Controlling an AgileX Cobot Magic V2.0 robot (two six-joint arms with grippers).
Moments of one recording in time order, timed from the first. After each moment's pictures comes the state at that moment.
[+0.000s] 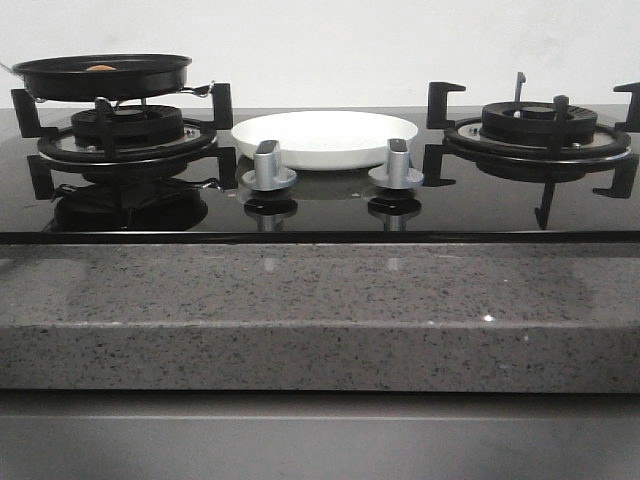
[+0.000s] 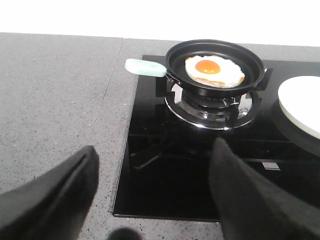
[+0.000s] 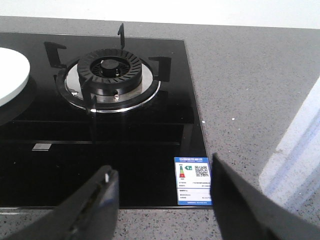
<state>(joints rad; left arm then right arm) -0.05 0.52 -0.68 0.05 0.56 -0.09 -0.04 0.48 -0.61 -0.10 0.55 0.10</state>
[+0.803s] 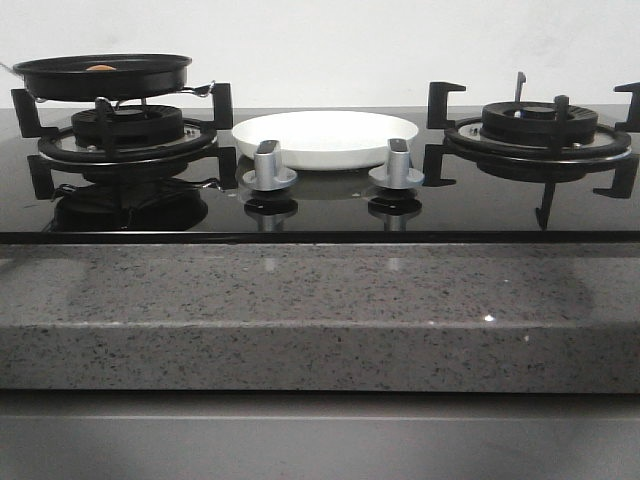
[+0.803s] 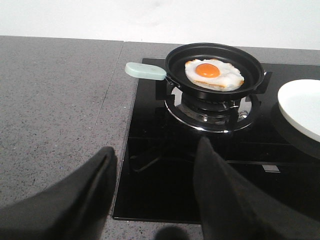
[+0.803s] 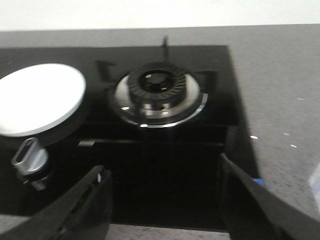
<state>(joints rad) -0.05 0.52 -0.68 0.05 0.55 -0.09 0.02 0.67 -0.84 0.12 0.66 -0.01</state>
